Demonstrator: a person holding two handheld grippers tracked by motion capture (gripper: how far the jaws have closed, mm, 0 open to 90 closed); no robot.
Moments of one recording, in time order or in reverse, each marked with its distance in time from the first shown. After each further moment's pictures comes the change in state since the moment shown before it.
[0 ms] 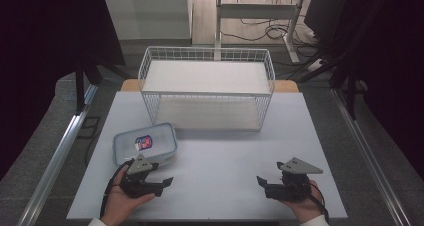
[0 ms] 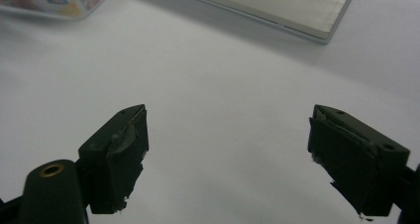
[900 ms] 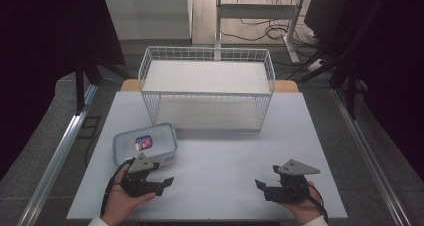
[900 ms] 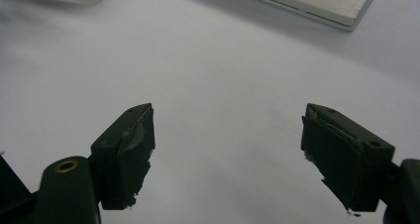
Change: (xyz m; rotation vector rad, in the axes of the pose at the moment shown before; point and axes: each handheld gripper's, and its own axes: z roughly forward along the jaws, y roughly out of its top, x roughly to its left) left arm -0.001 0.005 -0.001 0.007 -0.009 -0.003; right arm 0.001 -0.005 0.005 0.042 0.054 -0.014
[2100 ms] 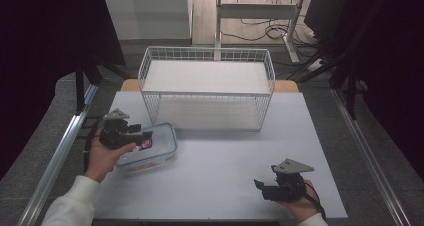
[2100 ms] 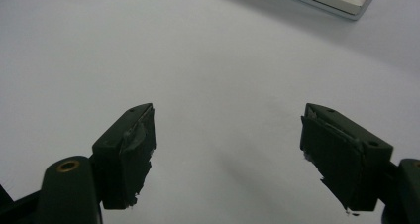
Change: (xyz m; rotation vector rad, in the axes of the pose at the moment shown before) left arm 0.106 0.077 -0.030 -0.024 0.100 -0.151; right arm -0.002 -0.001 0.011 0.043 -0.014 -0.021
